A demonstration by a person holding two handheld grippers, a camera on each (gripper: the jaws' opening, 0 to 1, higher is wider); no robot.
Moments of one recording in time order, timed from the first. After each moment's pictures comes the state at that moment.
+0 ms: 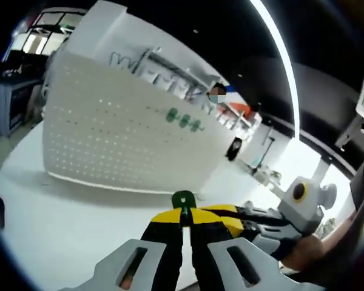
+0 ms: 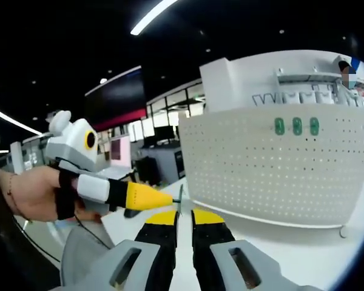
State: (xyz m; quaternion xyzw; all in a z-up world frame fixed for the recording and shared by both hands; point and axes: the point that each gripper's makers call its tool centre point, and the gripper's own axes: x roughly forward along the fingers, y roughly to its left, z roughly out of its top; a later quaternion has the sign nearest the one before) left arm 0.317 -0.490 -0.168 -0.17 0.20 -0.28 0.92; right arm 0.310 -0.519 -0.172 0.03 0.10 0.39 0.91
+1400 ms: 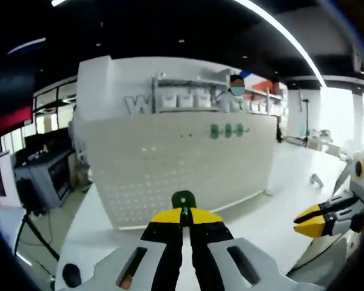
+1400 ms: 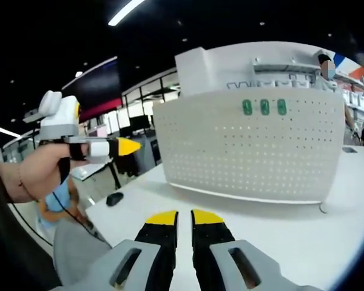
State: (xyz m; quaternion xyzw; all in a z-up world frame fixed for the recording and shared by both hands) left arm 0.366 -0.414 -0.152 0.03 0.12 -0.14 0.98; right arm 0.301 -0.563 -0.203 0.02 0.15 0.30 0.94
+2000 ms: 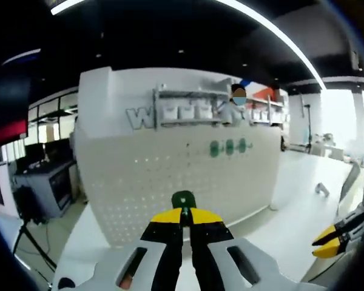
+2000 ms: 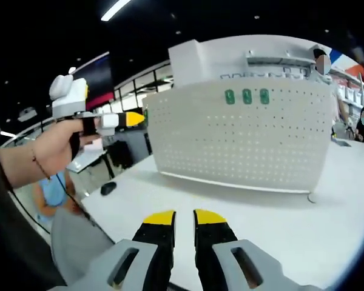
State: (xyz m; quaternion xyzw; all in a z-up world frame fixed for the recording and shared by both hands) left arm 0.404 -0.451 -0.119 0.03 0.07 -0.13 0.99; right arm 0.286 -0.618 -0.218 0.01 0.19 0.29 0.94
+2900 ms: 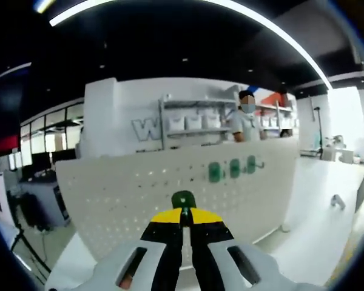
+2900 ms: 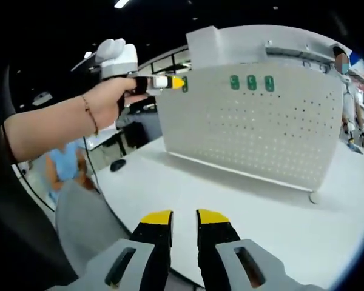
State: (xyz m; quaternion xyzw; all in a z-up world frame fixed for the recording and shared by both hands) left arm 0.489 -0.501 -0.104 0.04 0.03 -0.10 0.99; right arm 0.280 -0.644 -0.235 -0.02 0.23 0.36 0.91
